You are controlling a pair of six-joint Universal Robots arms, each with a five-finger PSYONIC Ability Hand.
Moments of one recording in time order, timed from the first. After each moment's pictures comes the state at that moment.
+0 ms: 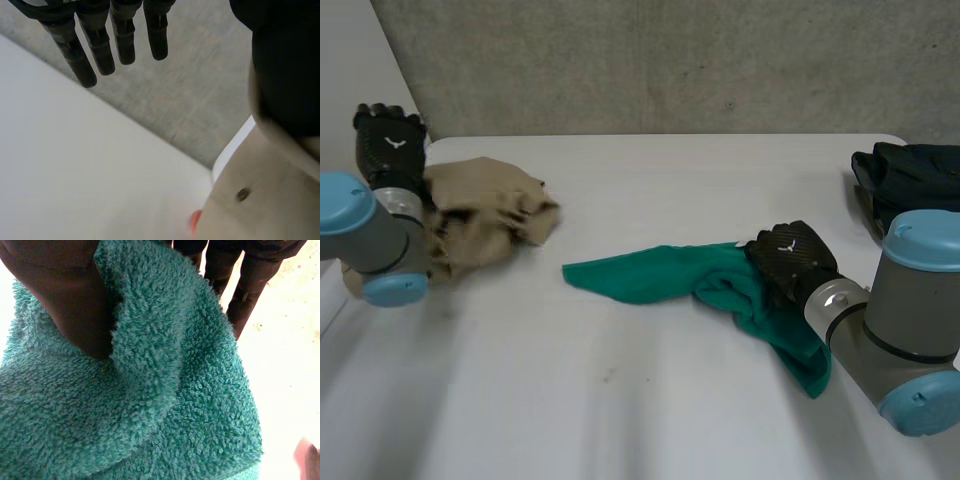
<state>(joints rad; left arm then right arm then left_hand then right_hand) 4.59 -2.32 -1.28 3.86 -1.68 3.85 1.94 -1.12 1.65 -0.23 1.42 2.63 0.33 0.33 0.33 0.32 0.14 0.91 0.95 0.95 0.95 0.78</state>
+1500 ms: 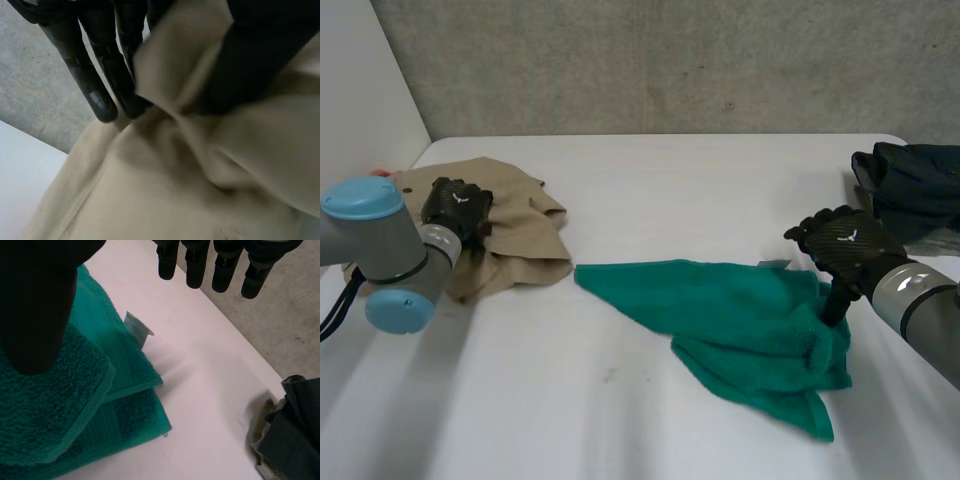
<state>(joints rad) 4.55 -2.40 -1.20 3.44 -1.50 3.81 1.77 -1.29 1.69 -0.01 1.35 2.54 0.53 1.08 1.06 1.06 0.84 0.22 0.21 0.21 0.21 0.05</state>
